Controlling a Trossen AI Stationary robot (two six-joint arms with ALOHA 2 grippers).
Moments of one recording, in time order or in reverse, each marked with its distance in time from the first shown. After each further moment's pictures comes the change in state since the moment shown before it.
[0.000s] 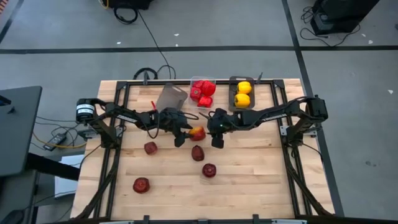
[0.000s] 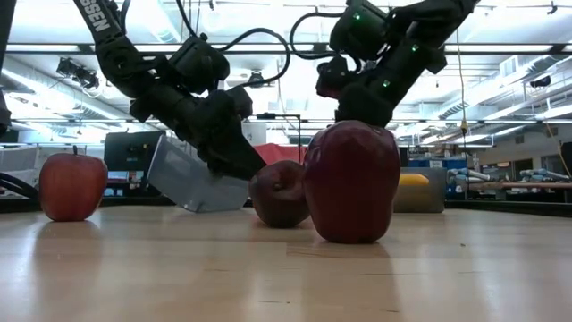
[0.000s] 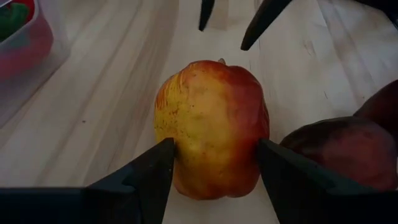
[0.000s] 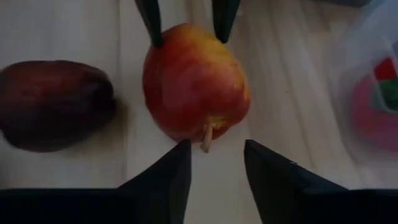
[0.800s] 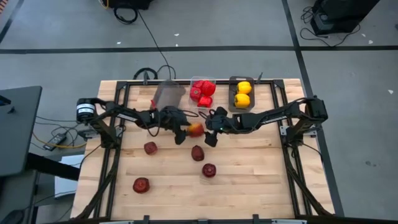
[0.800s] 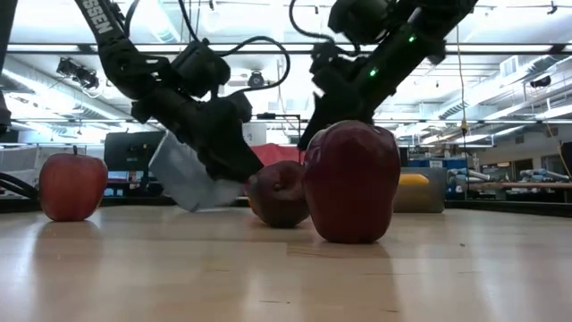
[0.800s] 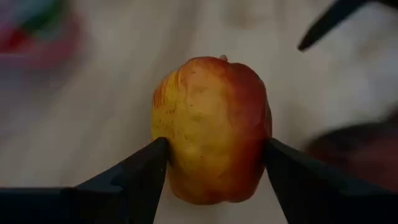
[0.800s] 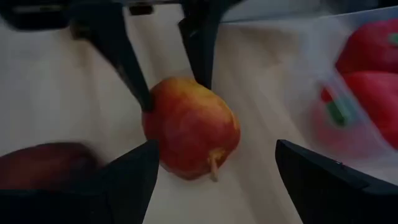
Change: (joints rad) left arm 0.027 0.005 0.002 -0.022 -0.026 -0.008; right arm 0.056 0.005 0.015 0.097 0.208 0.185
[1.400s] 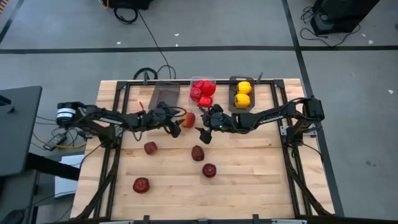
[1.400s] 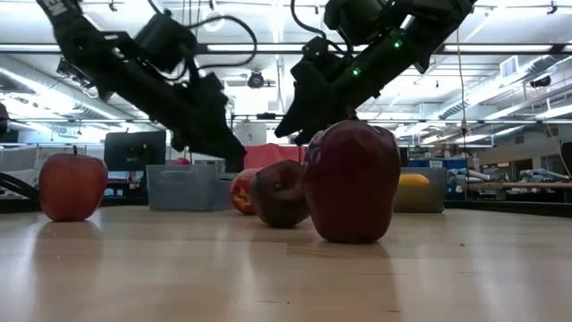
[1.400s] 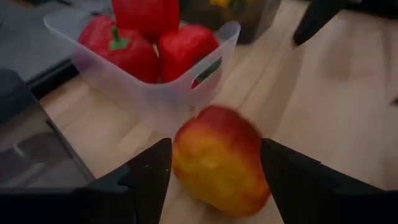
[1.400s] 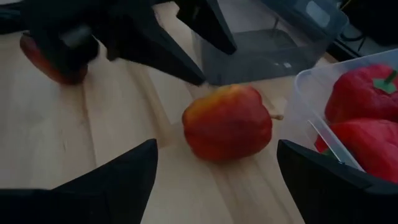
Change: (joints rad) left arm -0.054 -0.260 -0.136 -0.011 -0.501 -0.056; right arm -0.025 0.041 0.002 0.208 0.029 0.001
